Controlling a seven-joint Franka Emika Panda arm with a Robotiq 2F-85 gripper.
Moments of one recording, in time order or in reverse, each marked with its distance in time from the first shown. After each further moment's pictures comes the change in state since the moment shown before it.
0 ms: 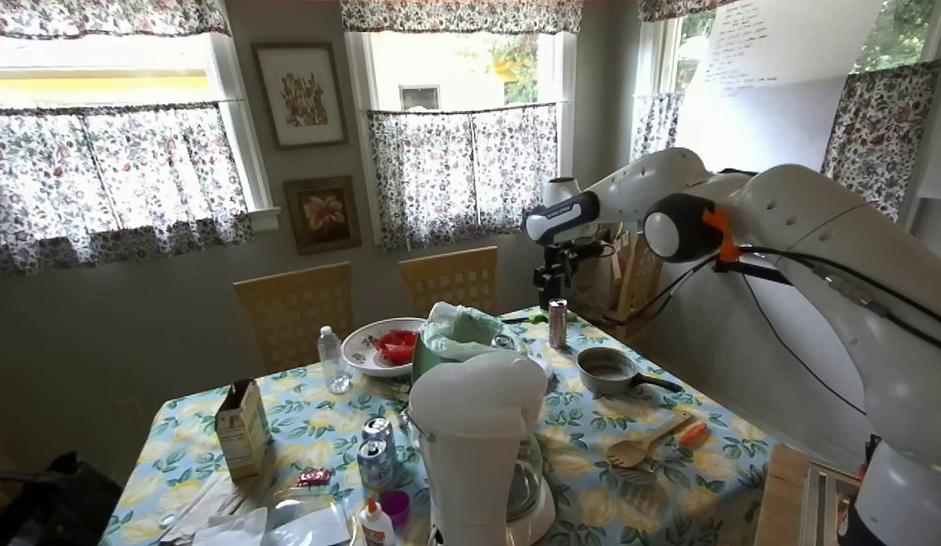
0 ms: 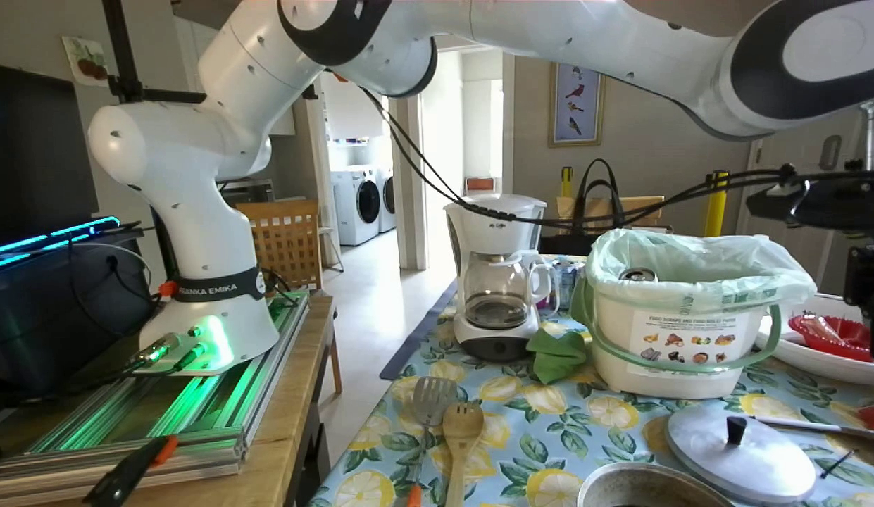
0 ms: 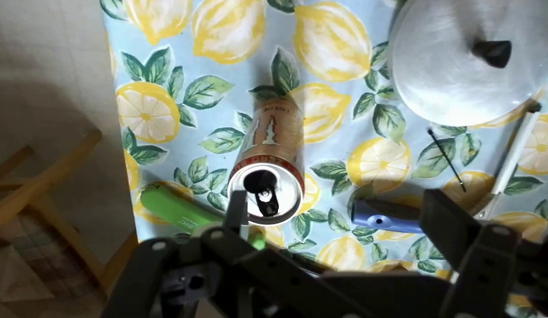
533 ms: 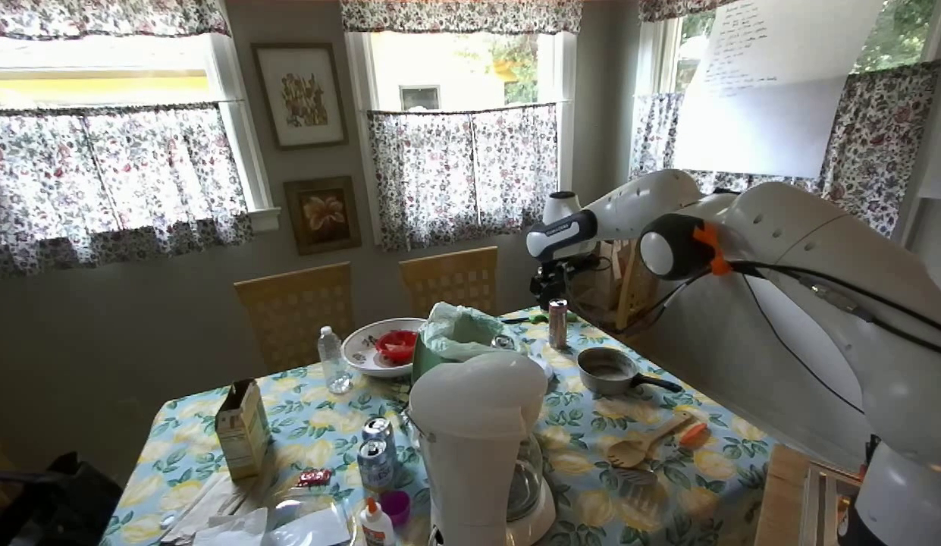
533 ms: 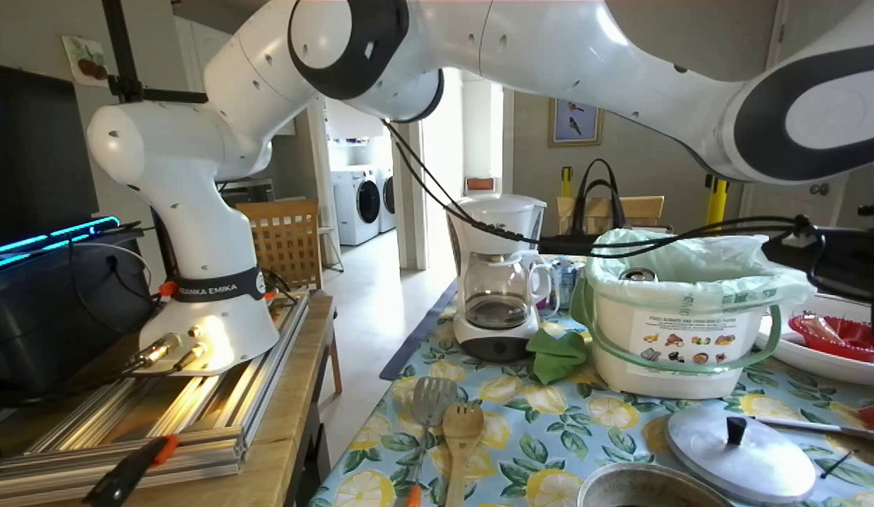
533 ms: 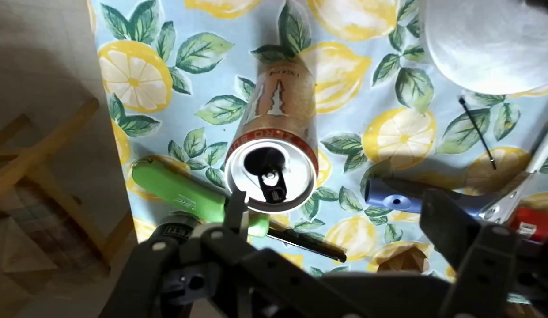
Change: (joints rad) arm -0.017 0.102 0.015 0.072 0.003 0.127 0.000
